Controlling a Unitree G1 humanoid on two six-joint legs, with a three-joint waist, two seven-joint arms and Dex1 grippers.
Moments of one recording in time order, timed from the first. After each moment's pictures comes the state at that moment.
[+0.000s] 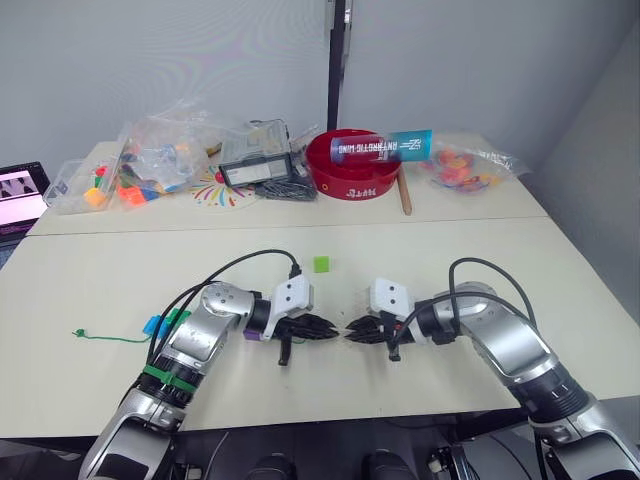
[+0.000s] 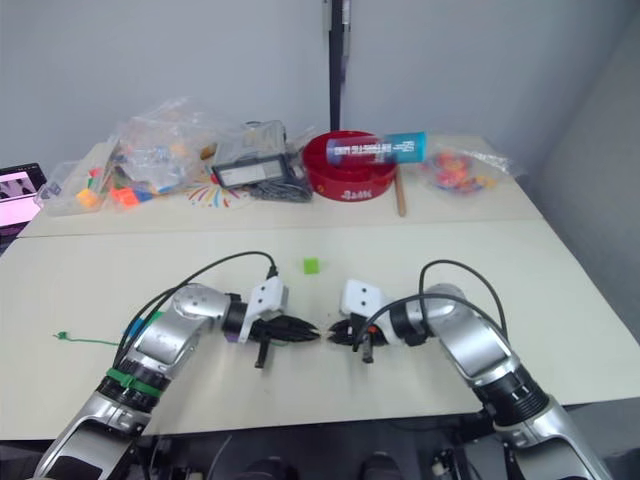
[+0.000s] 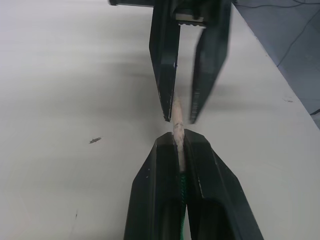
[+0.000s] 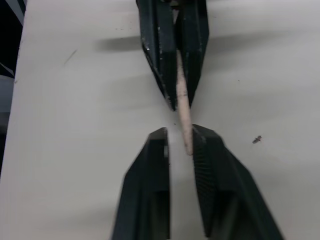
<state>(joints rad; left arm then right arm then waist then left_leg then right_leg) -0.56 0.48 -0.29 0.14 -0.20 0.25 -1.27 -0.52 -0.64 0.36 -0.19 0.18 0.54 1.15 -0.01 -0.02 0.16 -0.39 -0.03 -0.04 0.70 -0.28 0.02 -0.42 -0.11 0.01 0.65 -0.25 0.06</state>
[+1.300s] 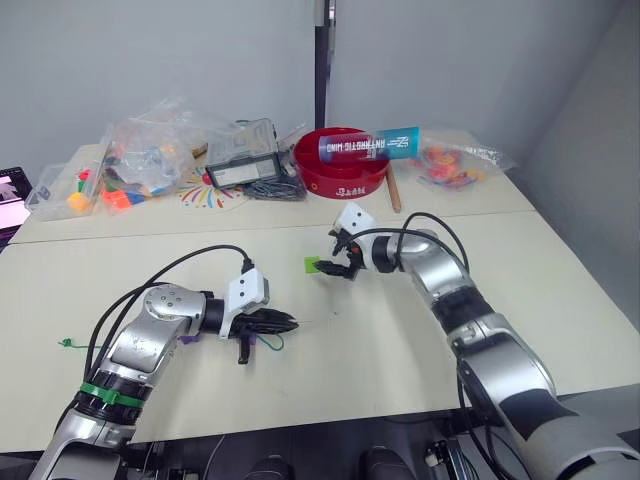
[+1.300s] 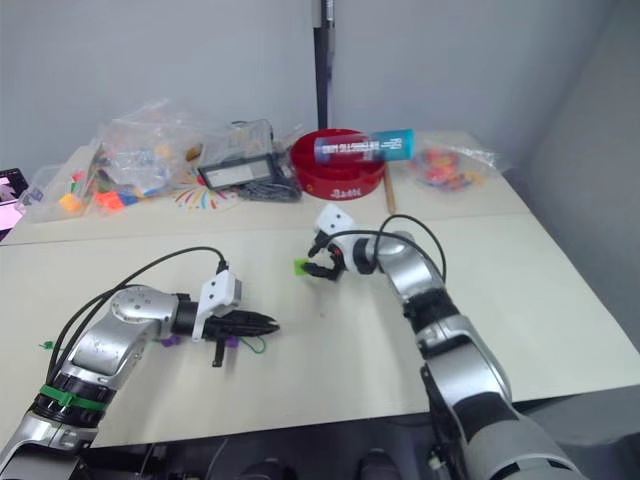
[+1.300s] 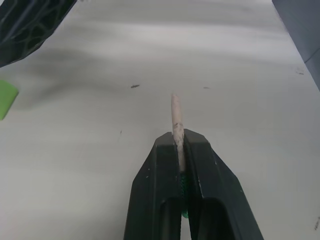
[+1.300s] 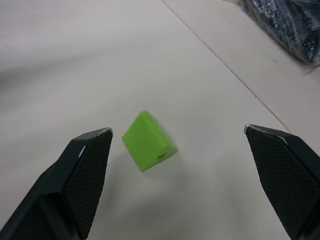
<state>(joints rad) -0.43 0.67 -0.17 -0.01 -0.28 0.33 -1.24 -1.08 -0.25 0.28 0.86 0.00 0.14 0.88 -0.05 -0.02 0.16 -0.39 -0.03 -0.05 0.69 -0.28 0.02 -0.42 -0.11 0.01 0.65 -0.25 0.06</state>
